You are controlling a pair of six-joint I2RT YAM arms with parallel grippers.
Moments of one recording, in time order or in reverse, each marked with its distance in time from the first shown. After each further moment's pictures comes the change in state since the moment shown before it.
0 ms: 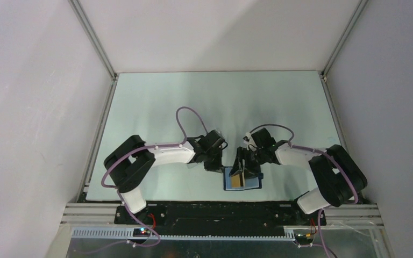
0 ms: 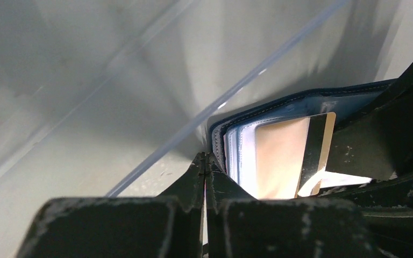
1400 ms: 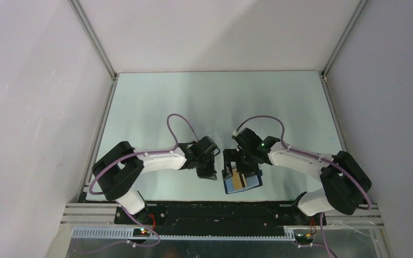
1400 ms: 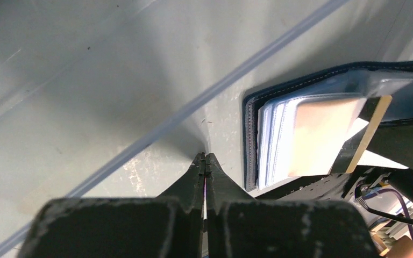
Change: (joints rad) left arm -0.003 -0.145 -0.157 -0.027 -0.002 -0.106; right arm 0.270 -0.027 0.225 -0.311 0.351 -0.041
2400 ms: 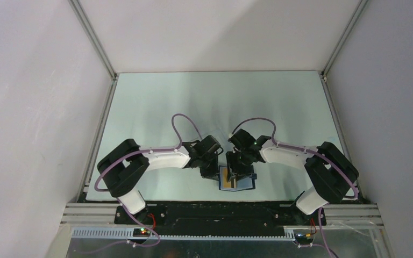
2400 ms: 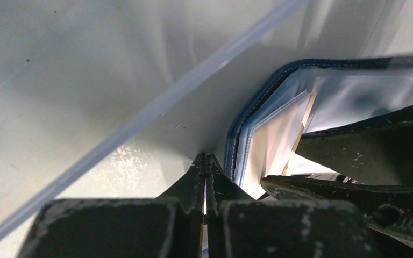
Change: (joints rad) left arm -0.010 0.052 0.043 0.005 0.048 0.004; right arm -0.001 0.115 0.025 0.030 -0.034 -0.022
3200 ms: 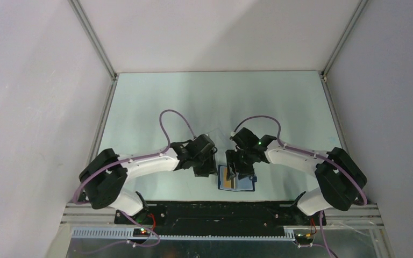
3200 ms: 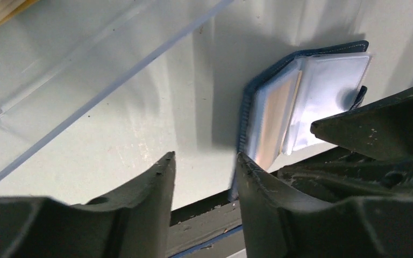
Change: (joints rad) left arm -0.003 -0.182 -0.031 -0.108 -0.132 0.007; right arm 0.003 -0.076 0.004 -0.042 0.019 0.006
